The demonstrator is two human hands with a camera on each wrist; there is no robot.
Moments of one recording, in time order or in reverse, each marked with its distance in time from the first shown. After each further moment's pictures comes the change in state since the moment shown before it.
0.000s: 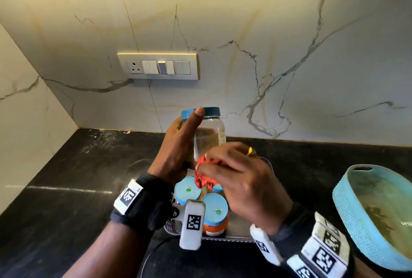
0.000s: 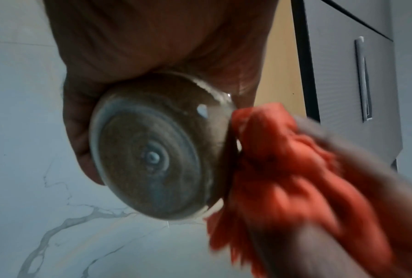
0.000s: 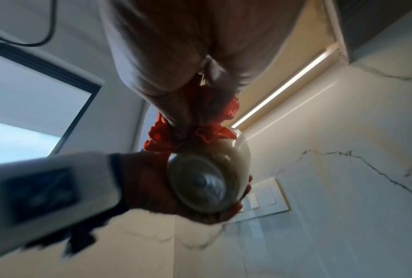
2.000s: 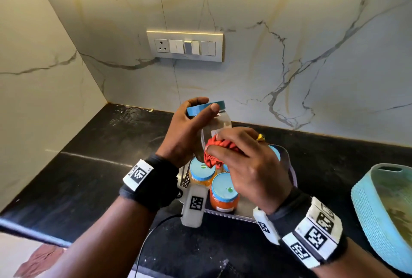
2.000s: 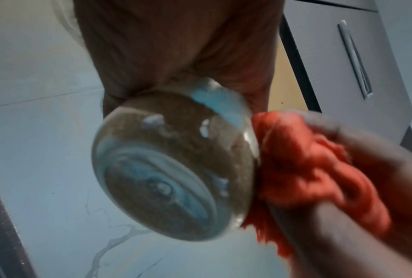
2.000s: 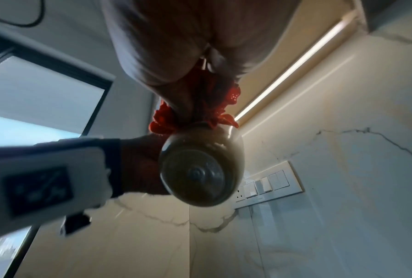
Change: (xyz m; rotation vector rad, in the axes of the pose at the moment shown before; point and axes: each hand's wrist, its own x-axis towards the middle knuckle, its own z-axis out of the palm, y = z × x) left_hand -0.027 -0.009 -0.017 0.034 0.160 0.124; right_hand -0.012 -0.009 0.017 0.012 0.044 -0.024
